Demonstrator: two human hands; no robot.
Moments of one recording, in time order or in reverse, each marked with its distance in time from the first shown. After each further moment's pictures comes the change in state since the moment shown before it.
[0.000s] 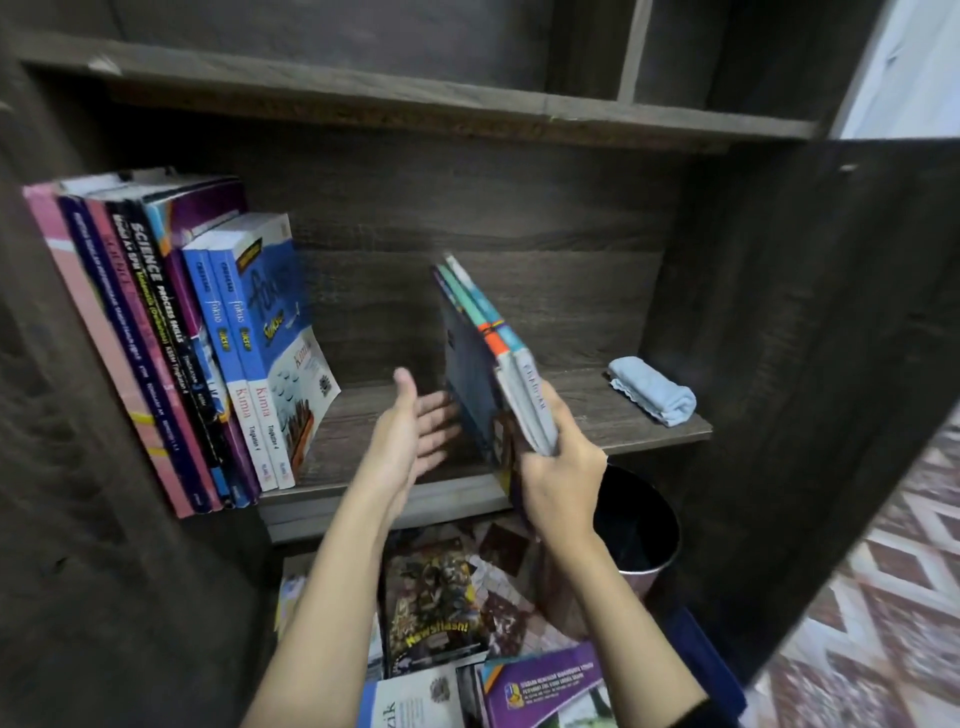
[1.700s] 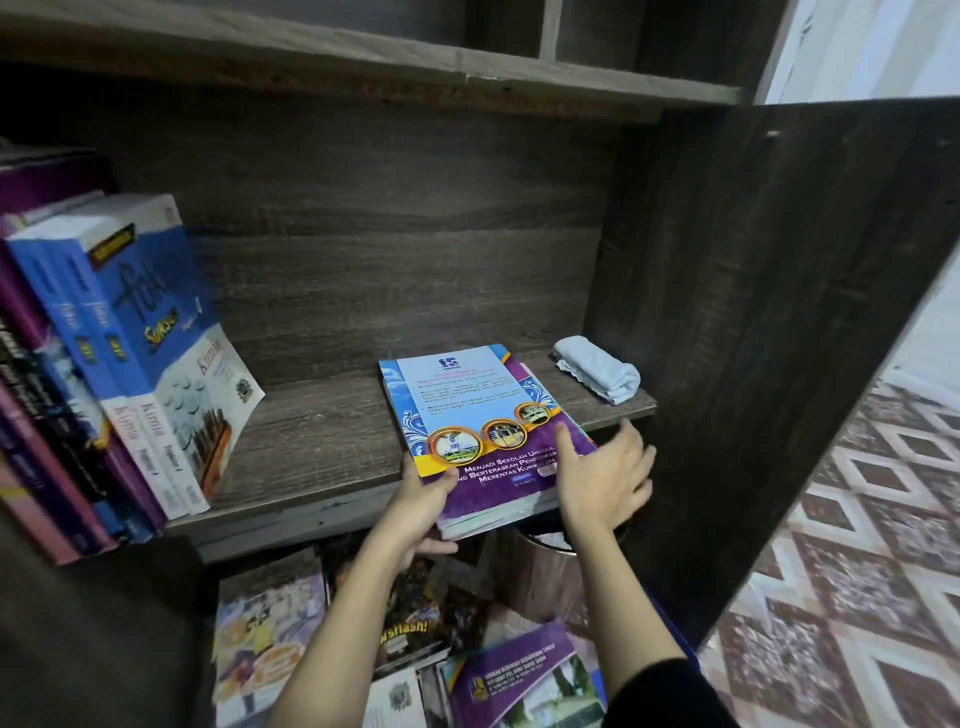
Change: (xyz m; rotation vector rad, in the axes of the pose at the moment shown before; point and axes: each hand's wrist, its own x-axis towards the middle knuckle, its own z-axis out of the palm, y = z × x) left_hand 0.041 -0.088 0.039 0.281 -0.071 -0.191; right_hand 0.031 0.090 -0.042 -0.541 0.191 0.628
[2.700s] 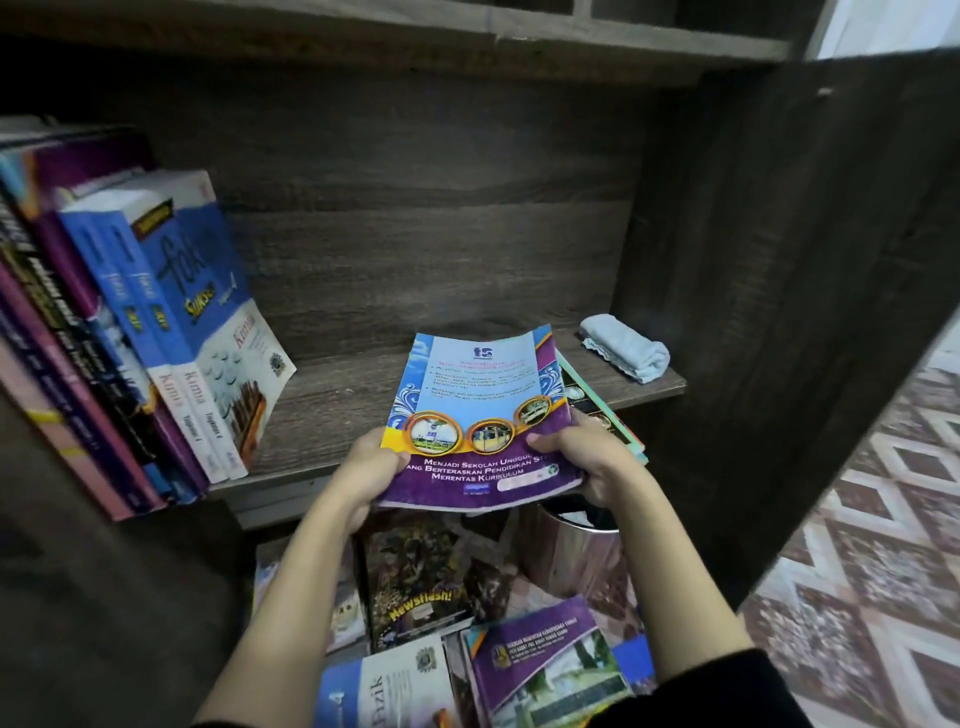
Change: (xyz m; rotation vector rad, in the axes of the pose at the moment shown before) left_hand -0.004 0.009 -0.060 0.150 0.148 0.082; right_hand -0.014 -0.036 -0.026 0.509 -0.992 0.279
